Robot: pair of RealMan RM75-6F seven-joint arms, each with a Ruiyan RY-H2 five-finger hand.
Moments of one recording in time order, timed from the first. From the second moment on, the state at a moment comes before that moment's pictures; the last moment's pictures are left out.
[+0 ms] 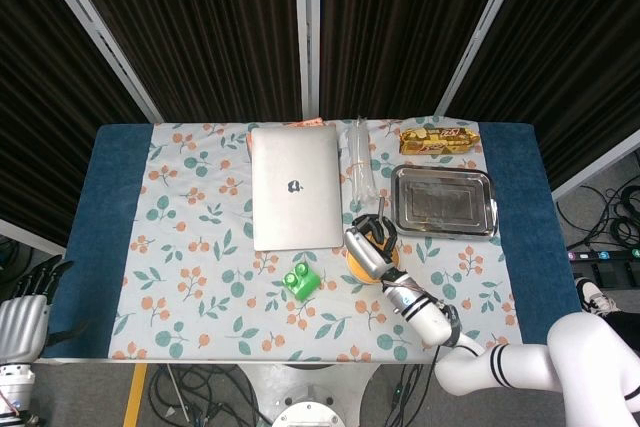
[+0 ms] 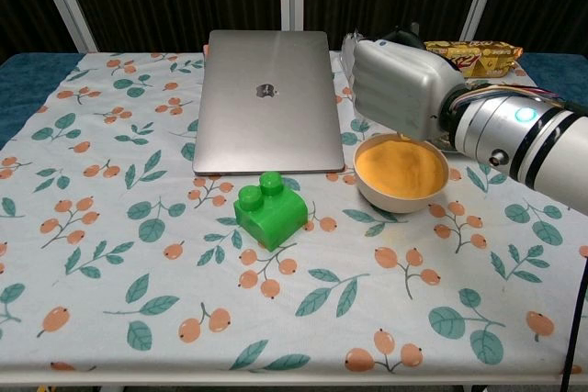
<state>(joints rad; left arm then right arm) 0.00 -1.30 -0.02 -1.42 1.47 1.51 -0.09 0.92 -1.66 -0.04 -1.44 -1.17 1.16 -2.06</state>
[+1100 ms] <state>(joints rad) -0.01 -1.28 -0.02 -1.46 1.48 1.49 -0.05 0.89 -1.59 0.14 -1.40 -0.87 1.13 -1.80</state>
